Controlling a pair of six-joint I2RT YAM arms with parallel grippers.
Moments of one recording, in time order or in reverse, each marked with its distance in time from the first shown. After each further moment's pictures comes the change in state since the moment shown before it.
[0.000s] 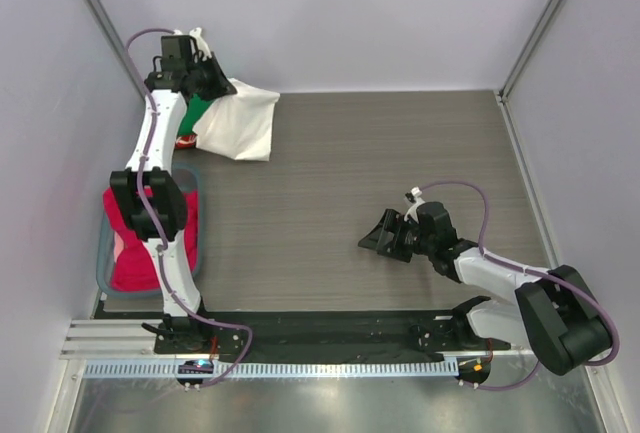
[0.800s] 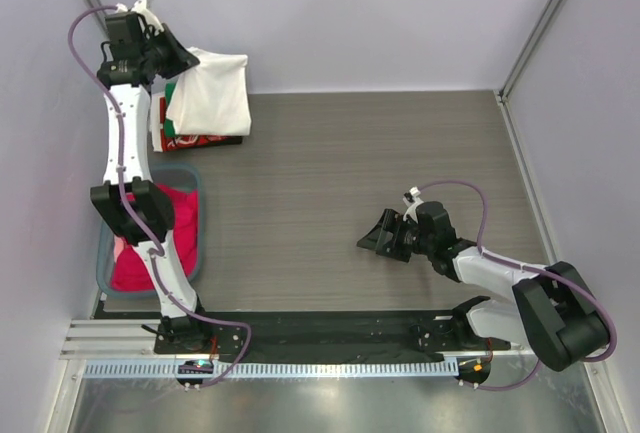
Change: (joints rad) left arm 0.146 -0.024 0.224 -0.048 0.050 -0.045; right arm 0.000 0.021 0.000 0.029 -0.018 0.000
